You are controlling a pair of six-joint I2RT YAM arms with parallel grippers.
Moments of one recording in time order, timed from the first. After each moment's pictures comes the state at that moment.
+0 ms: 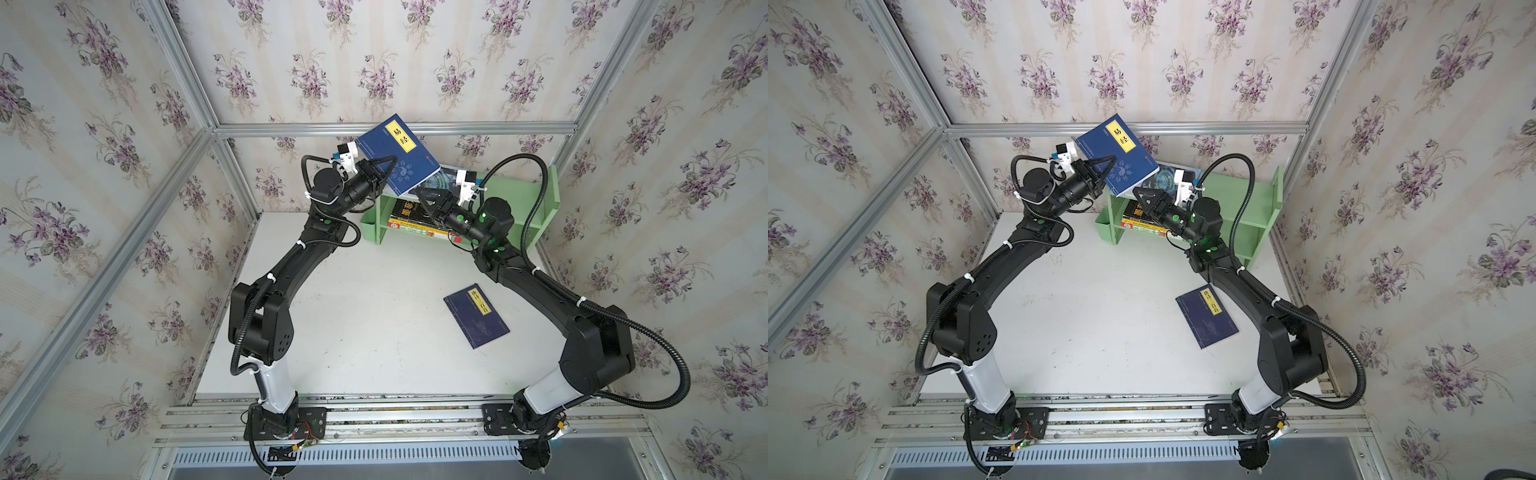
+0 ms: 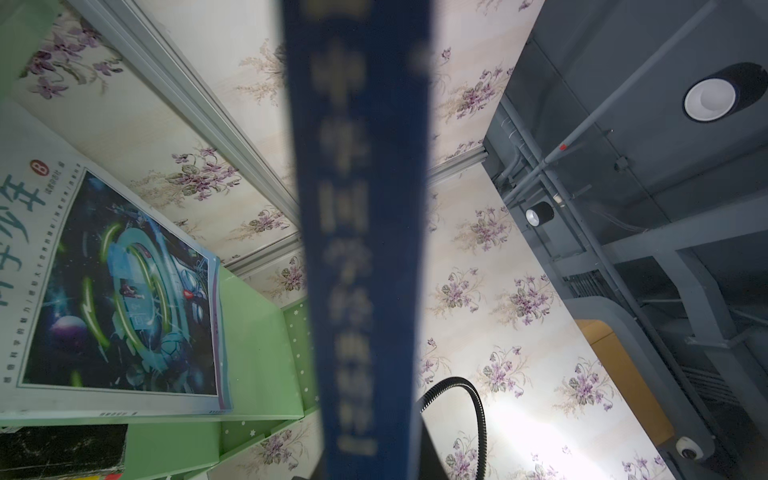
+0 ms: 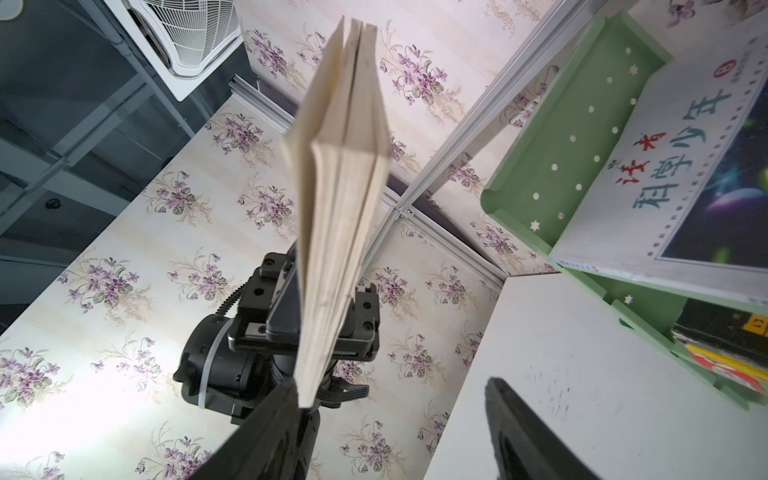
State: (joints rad) left arm -0.35 1.84 1.69 0.50 0.49 -1.38; right arm 0.38 1.58 1.27 0.50 -0.52 1.07
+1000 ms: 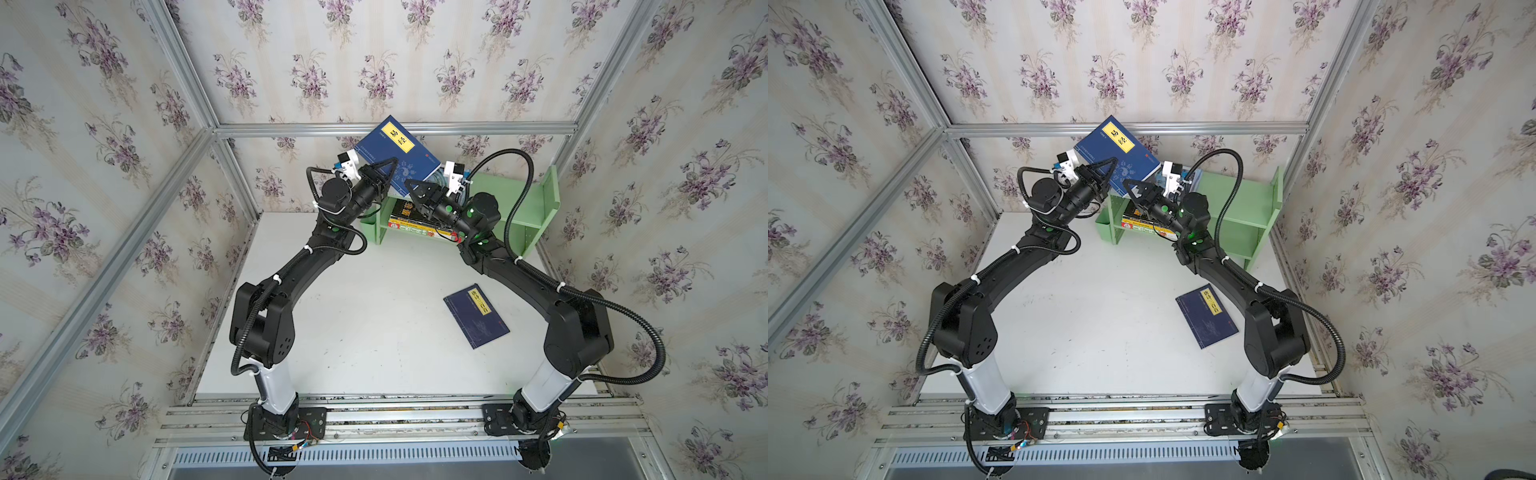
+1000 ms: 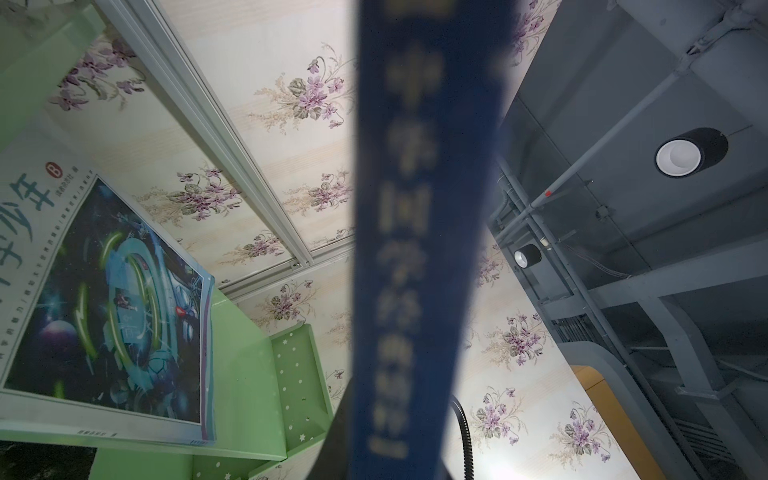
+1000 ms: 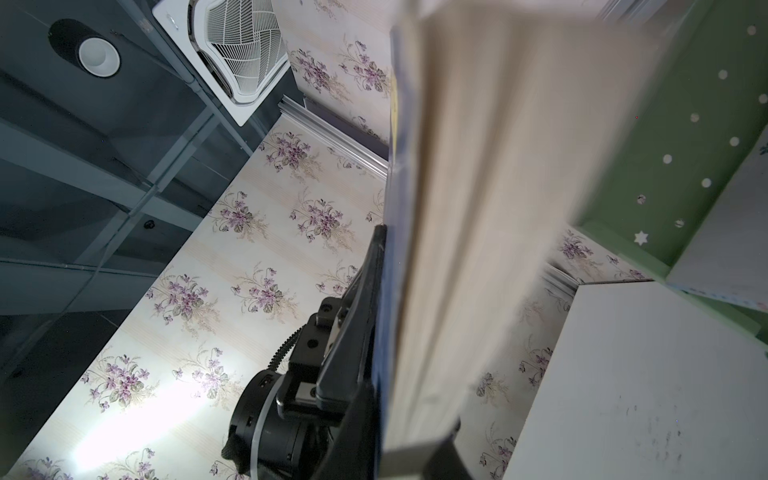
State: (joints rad) left arm -0.40 1.83 1.60 0.61 0.34 -1.43; right arm 0.42 1.71 1.39 0.64 -0.50 1.24
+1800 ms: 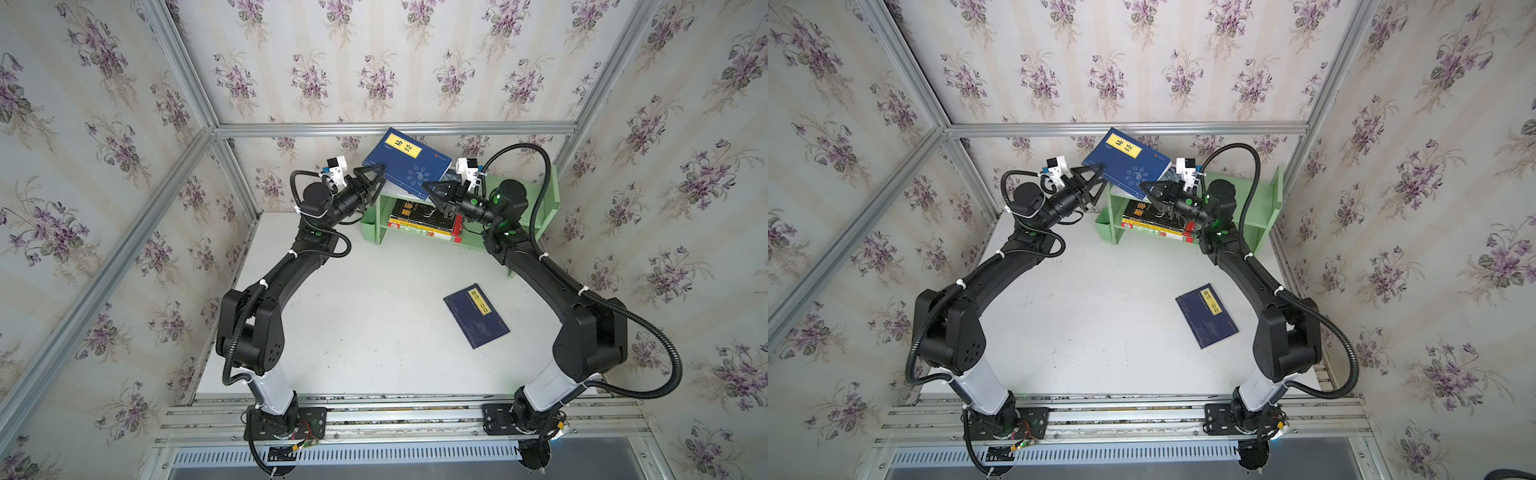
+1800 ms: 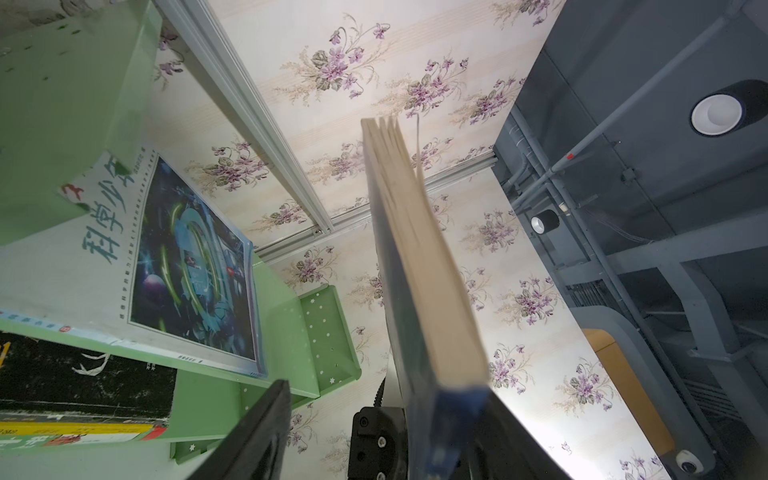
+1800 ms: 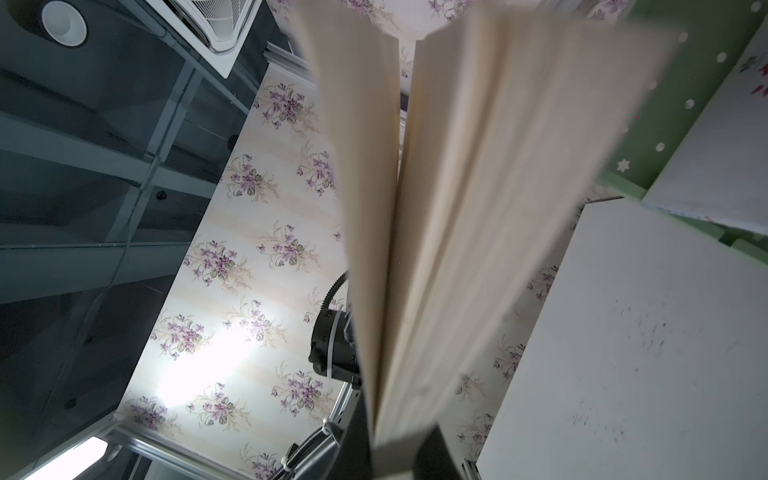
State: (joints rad) left arm -0.29 1.75 1.48 0.61 0.56 -1.40; right arm 0.26 1.64 1.43 0.47 -0.88 1.34
